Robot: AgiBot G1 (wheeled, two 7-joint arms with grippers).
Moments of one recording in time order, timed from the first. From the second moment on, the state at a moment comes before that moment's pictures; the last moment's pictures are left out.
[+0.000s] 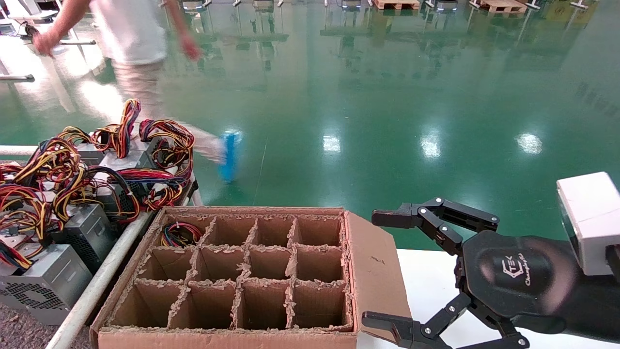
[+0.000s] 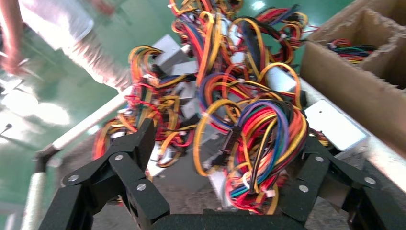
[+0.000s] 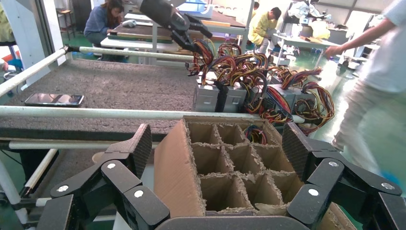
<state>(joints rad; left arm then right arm) -1.30 -0.02 0.89 -1.03 0.65 0.93 0.06 1.09 -0.58 -0.37 1.26 -0.67 -1.46 0.14</state>
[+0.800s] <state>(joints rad) -1.37 0.12 0.76 -0.94 0.55 0.97 0.04 1.09 -0.58 -0.37 1.26 -0.67 -1.46 0.14</state>
